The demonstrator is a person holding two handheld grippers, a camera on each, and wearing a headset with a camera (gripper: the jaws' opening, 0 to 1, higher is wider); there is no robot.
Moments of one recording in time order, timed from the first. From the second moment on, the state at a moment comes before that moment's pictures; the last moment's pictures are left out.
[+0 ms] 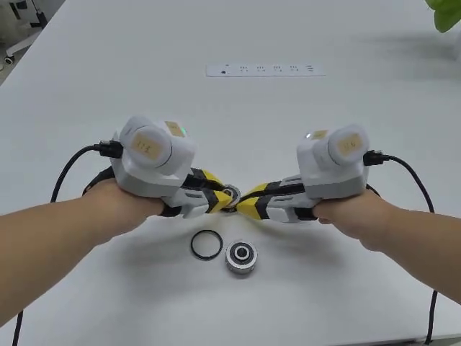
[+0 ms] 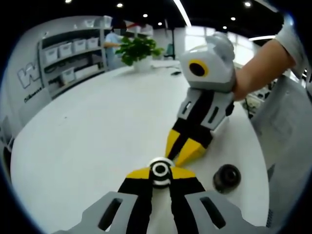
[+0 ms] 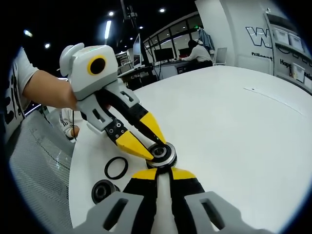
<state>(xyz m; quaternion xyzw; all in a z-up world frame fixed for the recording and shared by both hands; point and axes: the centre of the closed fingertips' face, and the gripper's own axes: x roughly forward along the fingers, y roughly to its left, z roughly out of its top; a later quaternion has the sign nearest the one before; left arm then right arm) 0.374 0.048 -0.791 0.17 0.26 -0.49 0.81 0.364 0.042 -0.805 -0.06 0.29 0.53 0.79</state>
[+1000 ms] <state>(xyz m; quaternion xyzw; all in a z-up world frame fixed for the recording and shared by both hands) 0.373 0.046 -0.791 0.17 0.26 -0.49 0.82 0.373 0.030 -0.795 0.03 0.31 0.50 0.81</state>
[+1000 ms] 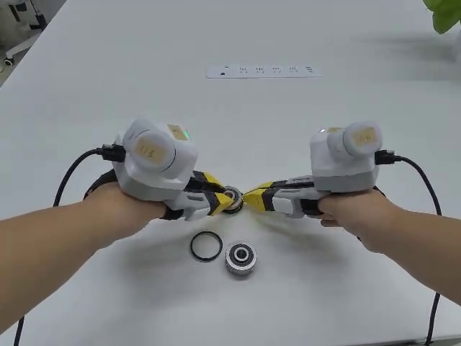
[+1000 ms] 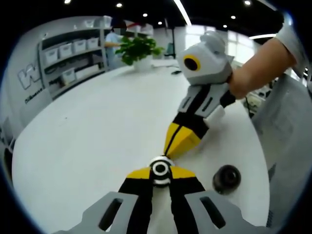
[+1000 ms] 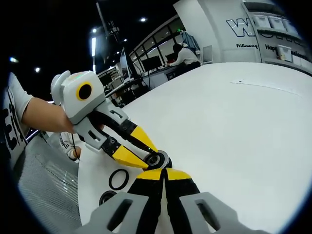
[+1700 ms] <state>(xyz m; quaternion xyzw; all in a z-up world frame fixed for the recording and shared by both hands) 0.372 0.044 -0.791 0.18 0.27 -0.48 0.81 0.371 0.037 -0.791 0.05 0.31 0.50 0.81</state>
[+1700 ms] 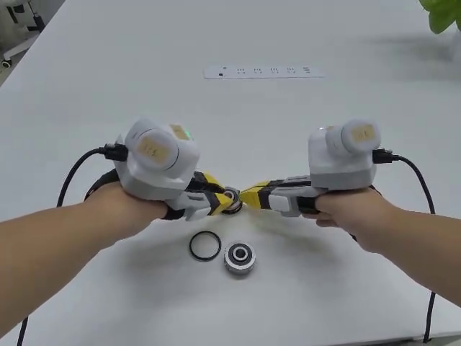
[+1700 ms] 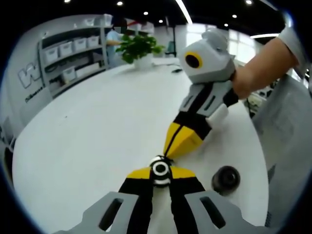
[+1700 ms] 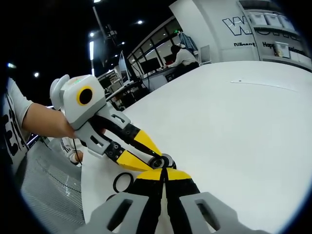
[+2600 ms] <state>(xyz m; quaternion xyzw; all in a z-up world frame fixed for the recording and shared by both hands) 0.372 0.043 -0.791 0.18 0.27 -0.48 0.82 0.369 0.046 -0.789 0.05 0.30 0.51 0.80</state>
